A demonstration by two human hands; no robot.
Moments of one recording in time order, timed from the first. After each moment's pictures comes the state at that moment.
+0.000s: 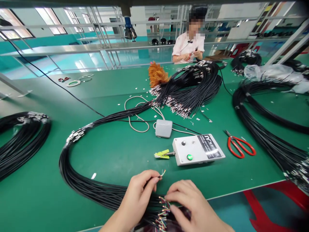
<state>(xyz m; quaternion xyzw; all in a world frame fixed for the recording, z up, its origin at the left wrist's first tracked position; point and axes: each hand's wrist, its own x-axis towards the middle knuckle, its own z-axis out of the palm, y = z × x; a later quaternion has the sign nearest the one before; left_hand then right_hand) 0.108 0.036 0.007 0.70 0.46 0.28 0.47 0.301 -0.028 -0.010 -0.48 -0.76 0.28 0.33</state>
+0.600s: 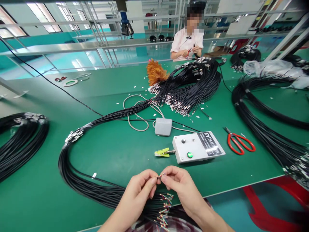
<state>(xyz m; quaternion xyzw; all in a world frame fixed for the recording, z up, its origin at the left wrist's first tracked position) 0.103 0.035 0.009 0.63 0.46 0.24 0.58 0.262 0.010 -0.007 -0.49 -0.30 0.65 0.49</state>
